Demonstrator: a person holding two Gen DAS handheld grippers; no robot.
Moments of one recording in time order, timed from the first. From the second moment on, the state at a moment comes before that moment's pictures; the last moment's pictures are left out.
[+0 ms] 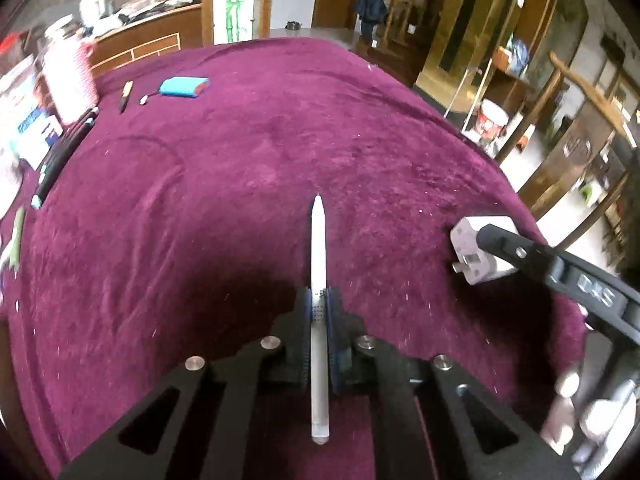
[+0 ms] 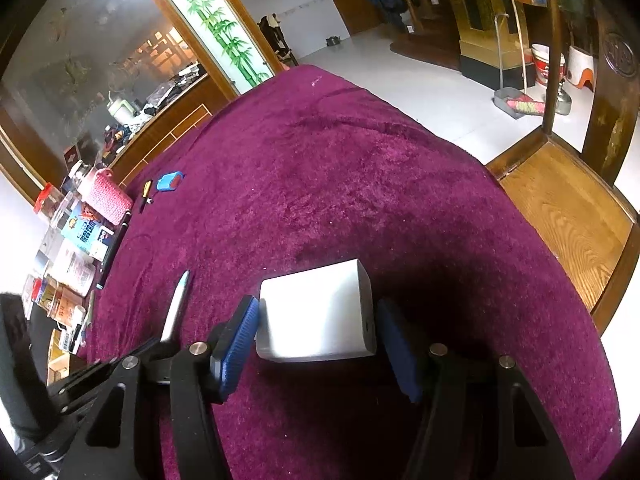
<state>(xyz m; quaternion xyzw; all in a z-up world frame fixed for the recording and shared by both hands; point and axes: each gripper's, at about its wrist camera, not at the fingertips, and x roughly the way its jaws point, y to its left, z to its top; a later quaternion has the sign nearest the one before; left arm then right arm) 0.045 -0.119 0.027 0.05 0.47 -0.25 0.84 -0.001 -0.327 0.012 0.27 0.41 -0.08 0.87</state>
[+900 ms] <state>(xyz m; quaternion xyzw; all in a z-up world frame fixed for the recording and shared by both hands) -0.150 0.281 0.082 -0.20 0.38 -0.07 0.90 -0.003 -0.299 0.031 0.24 0.37 -0.03 0.90</state>
